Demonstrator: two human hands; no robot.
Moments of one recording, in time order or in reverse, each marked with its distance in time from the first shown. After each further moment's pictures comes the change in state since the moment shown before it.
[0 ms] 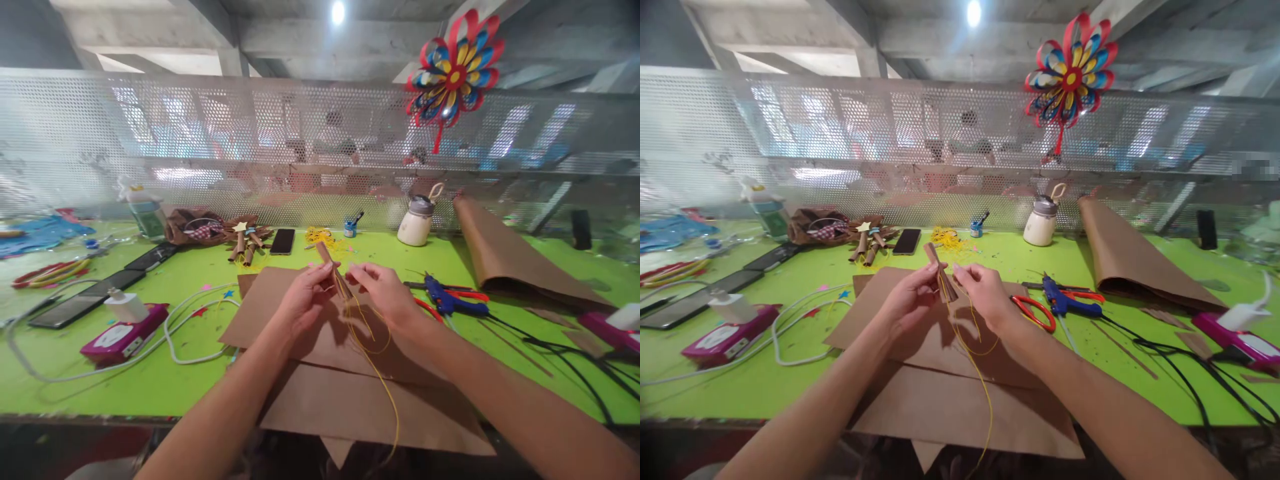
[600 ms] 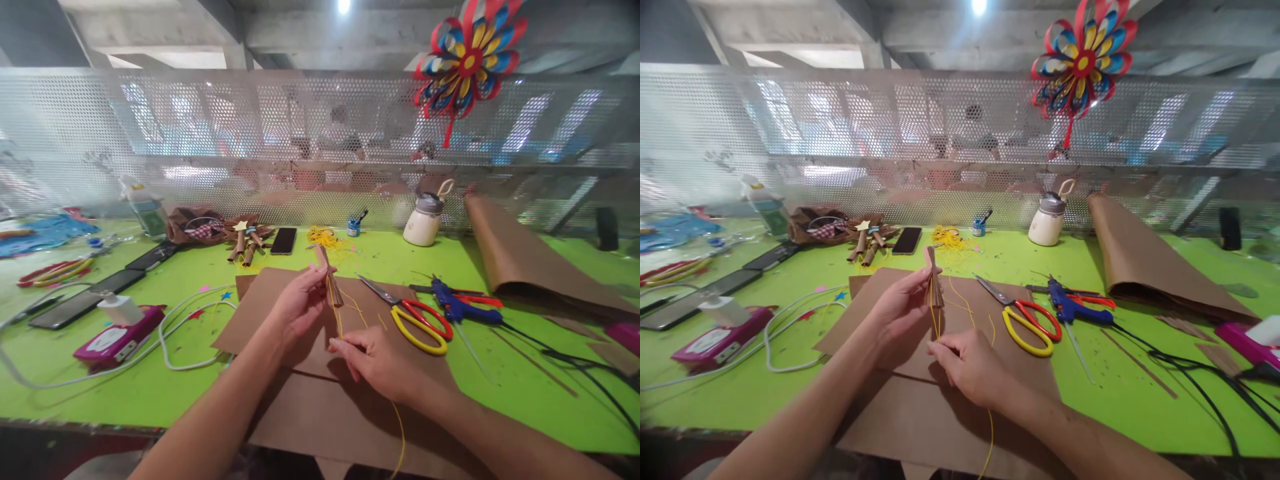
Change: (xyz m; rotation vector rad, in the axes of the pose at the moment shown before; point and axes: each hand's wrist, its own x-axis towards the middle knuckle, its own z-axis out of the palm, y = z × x) left_hand 0.000 0.007 0.002 -0.099 0.136 -0.088; right_hand -0.059 0.028 0.004 -0.324 -0.473 0.005
